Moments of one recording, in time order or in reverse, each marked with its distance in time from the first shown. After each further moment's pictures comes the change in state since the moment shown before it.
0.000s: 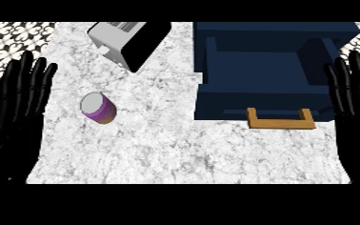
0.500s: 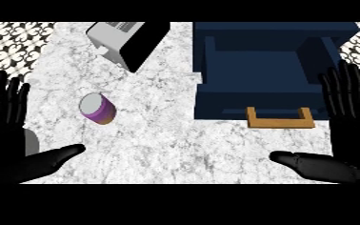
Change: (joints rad) left arm 0.105 -0.065 0.152 0.054 -0.004 0.153 0.152; right arm 0.046 0.027 -0.032 0.058 -0.012 -0.041 0.088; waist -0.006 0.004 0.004
